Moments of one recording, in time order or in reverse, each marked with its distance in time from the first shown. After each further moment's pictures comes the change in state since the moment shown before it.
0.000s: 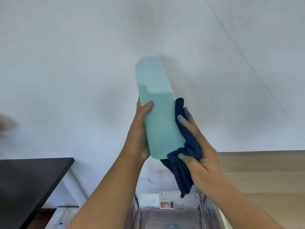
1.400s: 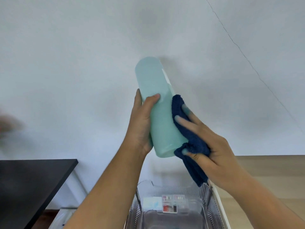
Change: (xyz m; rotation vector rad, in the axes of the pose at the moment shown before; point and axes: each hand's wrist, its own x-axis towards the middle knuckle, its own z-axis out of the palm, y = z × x) left_hand 0.007 0.019 0.006 0.158 0.060 0.106; right_hand 0.018 -0.019 -0.022 -0.199 -0.149 -0.023
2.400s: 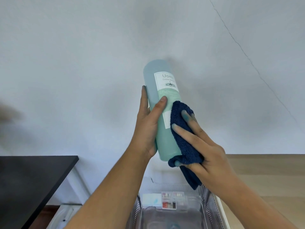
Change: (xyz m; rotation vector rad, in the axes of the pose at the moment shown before) left_hand -0.006 -0.017 0.004 0.022 0.000 0.052; right_hand -0.016 0.017 0.014 -0.252 0.021 -0.077
